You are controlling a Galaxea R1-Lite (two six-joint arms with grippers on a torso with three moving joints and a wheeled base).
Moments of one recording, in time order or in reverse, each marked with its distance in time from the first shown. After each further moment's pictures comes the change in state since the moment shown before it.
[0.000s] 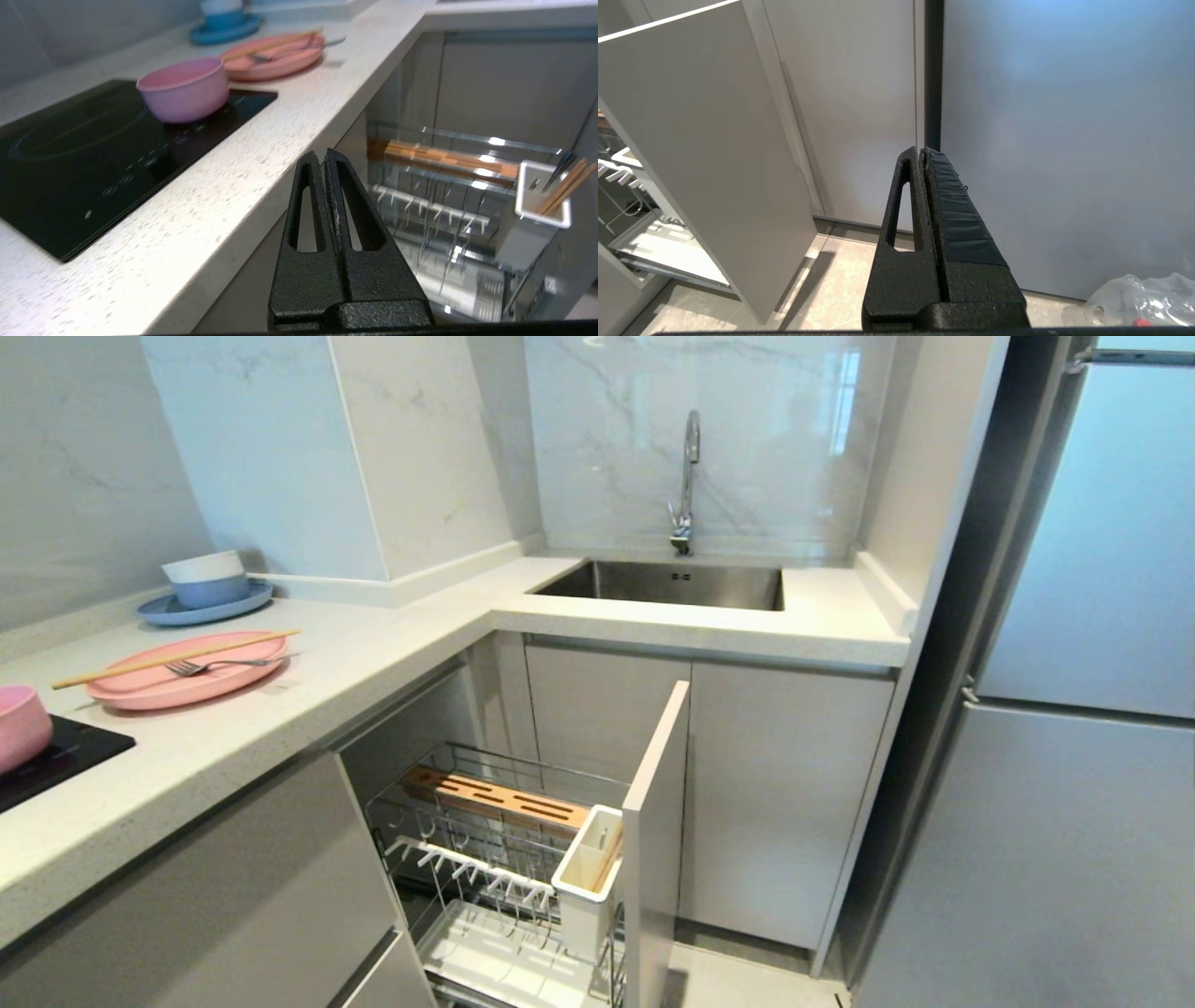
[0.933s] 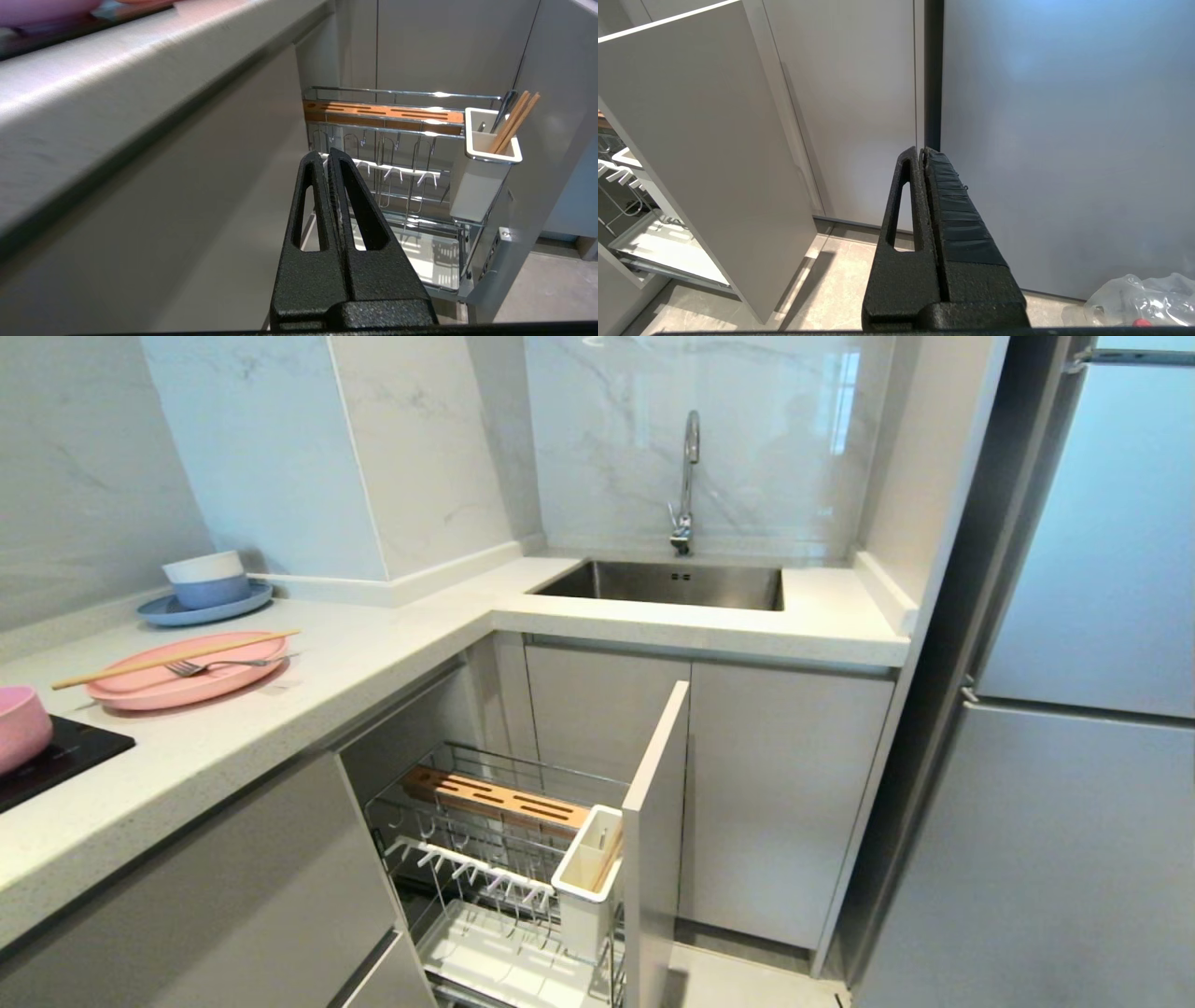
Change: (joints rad) left arm -0.050 -0.311 0.575 -0.253 -0.134 -0.053; right arm 0.000 0.000 0.000 0.000 0.000 0.001
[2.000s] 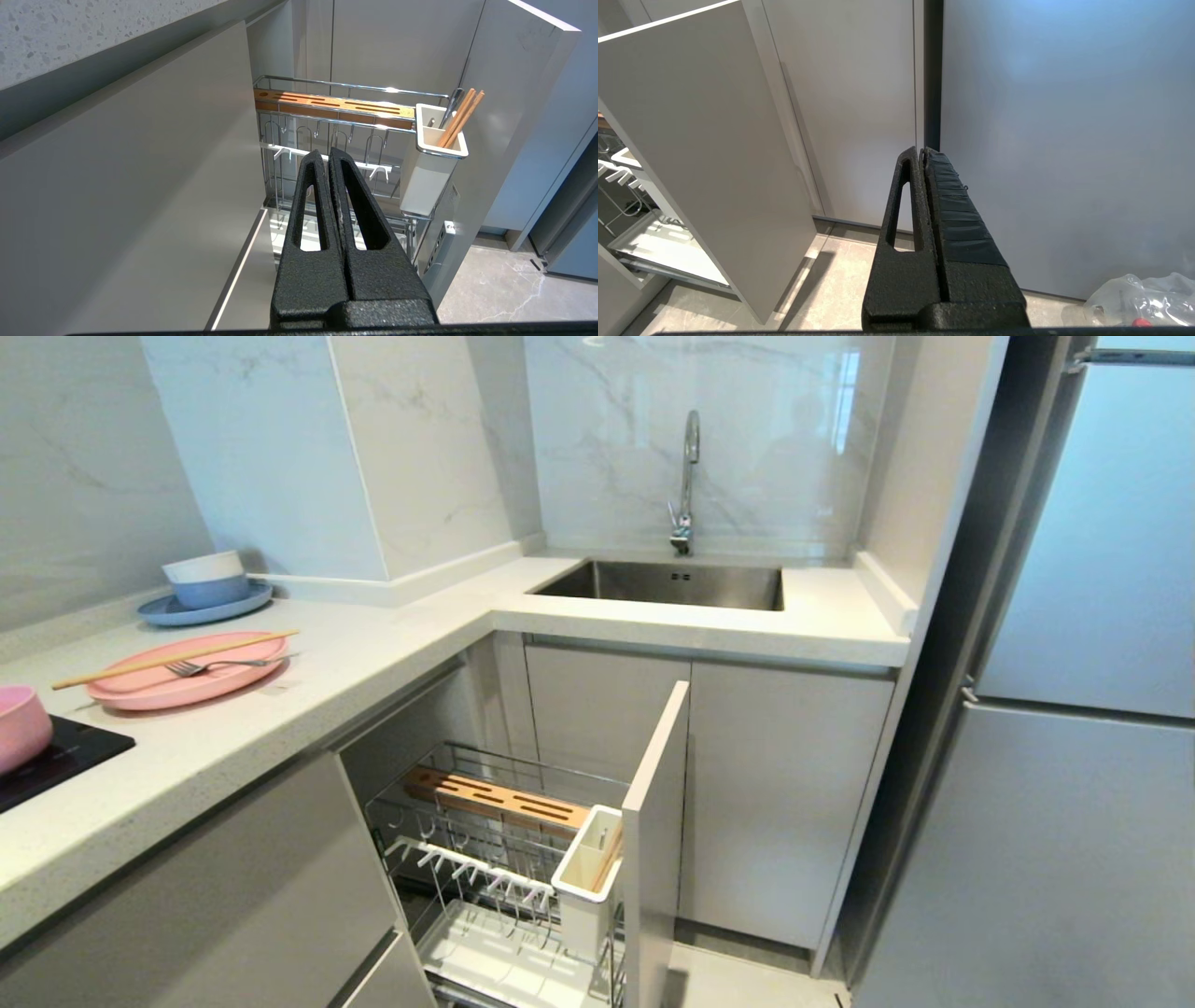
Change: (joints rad) left arm 0.000 -0.006 0.143 -0.123 -0.103 -0.116; right arm 0.000 0.000 0.000 0.000 0.000 0.000
